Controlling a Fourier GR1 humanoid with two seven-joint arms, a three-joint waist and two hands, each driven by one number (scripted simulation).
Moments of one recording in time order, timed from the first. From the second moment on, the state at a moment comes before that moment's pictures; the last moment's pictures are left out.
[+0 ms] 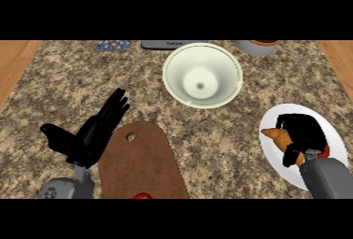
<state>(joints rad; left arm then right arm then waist) -0.11 0.06 -0.08 -1.59 0.18 -0.12 0.19 -0.25 -0.33 0.06 -1.12 1.22 0.05 0.16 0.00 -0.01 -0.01</state>
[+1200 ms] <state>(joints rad) -0.17 0.01 -0.15 -1.54 0.15 -0.14 0.19 -0.61 -0.01 0.55 -1.16 1.03 0.10 1.00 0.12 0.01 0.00</state>
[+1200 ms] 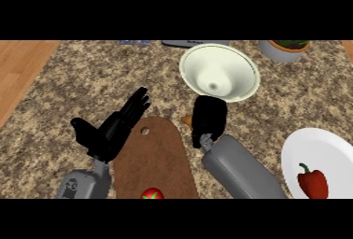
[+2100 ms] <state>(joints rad) -0.17 0.01 -0.13 -1.50 0.15 -0.12 0.17 -1.14 -0.02 0.68 -1.22 0.91 0.06 1.24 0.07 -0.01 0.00</state>
